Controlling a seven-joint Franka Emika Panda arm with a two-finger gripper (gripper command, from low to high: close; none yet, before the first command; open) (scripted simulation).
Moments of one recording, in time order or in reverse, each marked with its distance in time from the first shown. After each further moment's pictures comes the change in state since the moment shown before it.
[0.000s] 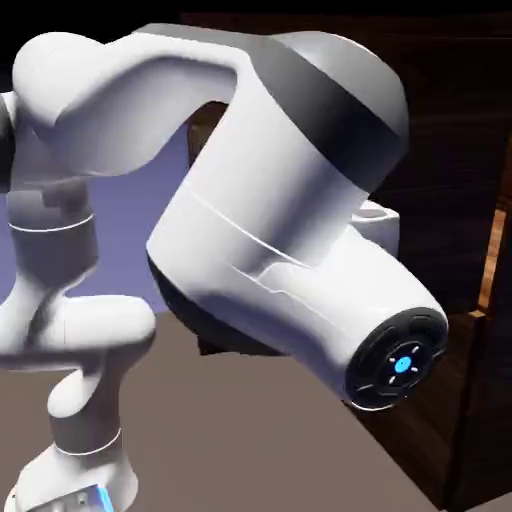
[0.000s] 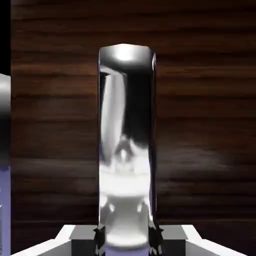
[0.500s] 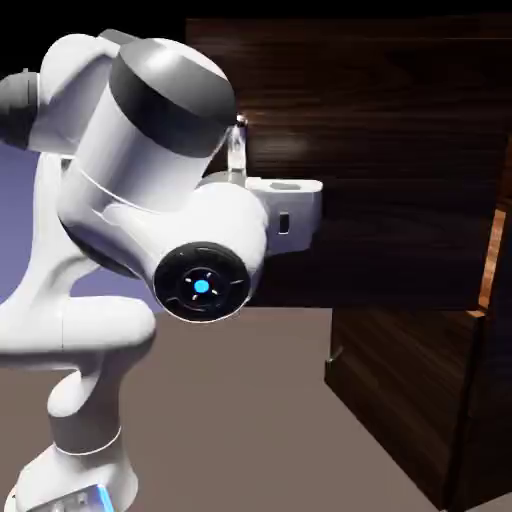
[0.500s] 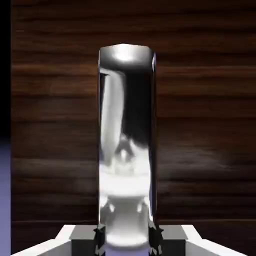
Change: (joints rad) arm -0.087 0.524 -0.091 -0.536 0.217 0.091 -0.007
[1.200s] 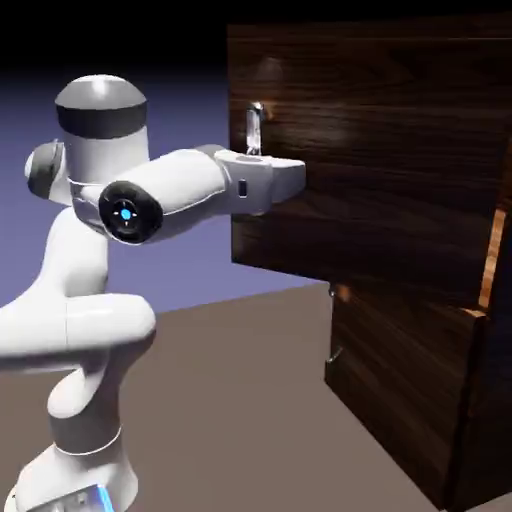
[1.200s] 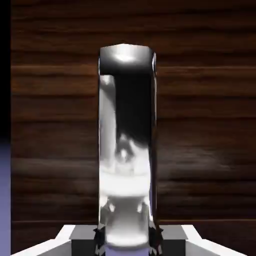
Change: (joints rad) arm 0.077 0.761 -0.069 -0.563 0.599 0.237 0.498
